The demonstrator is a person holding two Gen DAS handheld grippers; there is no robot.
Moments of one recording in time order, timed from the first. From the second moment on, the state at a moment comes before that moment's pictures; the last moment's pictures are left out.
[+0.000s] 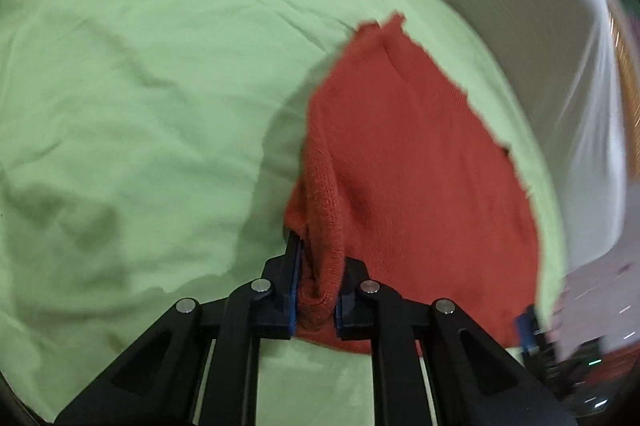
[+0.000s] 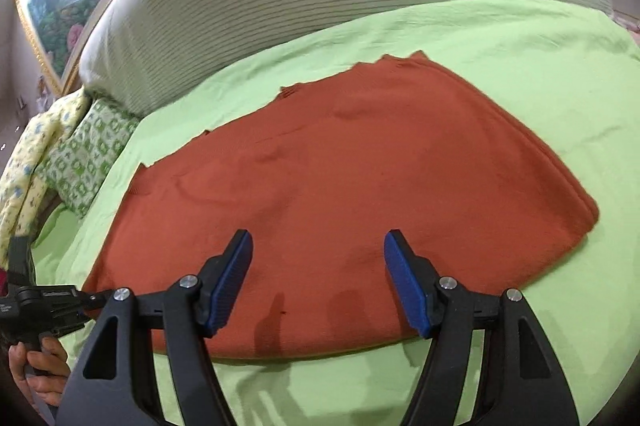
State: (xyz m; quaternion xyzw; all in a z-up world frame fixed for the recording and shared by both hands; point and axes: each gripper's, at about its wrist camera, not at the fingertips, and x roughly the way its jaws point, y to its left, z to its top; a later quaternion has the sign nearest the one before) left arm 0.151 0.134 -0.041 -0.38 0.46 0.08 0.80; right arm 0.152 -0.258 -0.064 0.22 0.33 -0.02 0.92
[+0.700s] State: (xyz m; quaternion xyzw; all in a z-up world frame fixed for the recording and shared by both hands) left arm 0.102 0.127 -0.043 -0.41 0.47 0.12 0.77; right arm 0.160 -0.231 -0.052 0.18 0.34 0.02 0.92
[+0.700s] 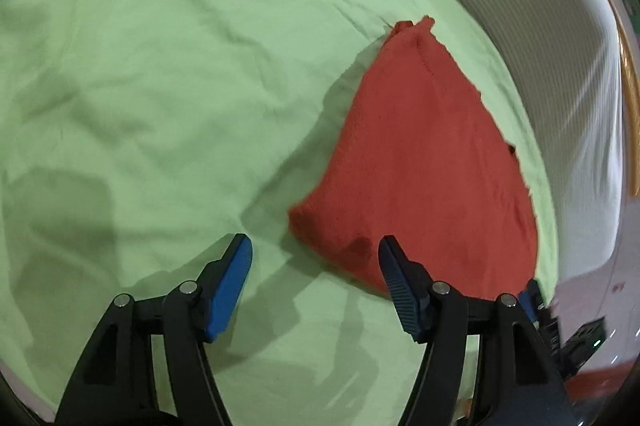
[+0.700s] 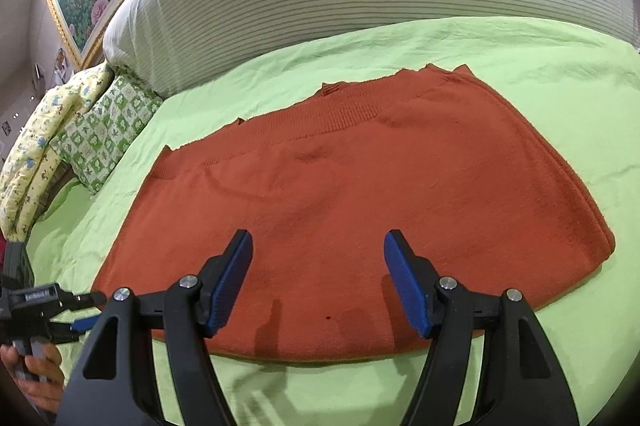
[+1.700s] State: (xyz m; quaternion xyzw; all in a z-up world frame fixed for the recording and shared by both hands) left arm 0.197 -0.002 0.063 -0.22 0.36 -0.03 0.91; right arm 0.157 -0.326 -0.090 0.27 0.36 0.02 0.89
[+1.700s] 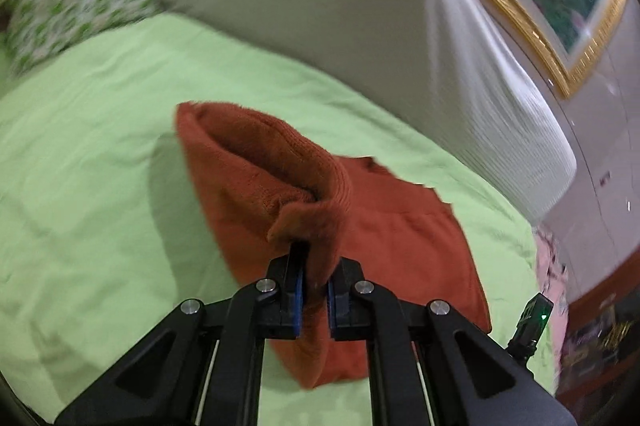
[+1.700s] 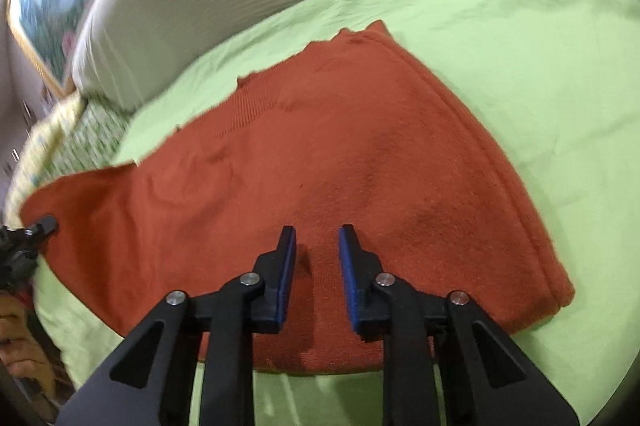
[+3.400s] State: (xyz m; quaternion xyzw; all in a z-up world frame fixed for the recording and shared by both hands) left arm 0.288 -0.071 -0.047 -0.17 0.52 -0.09 0.84; right arm 0.281 -0.327 -0.002 0.11 0.47 0.10 0.87
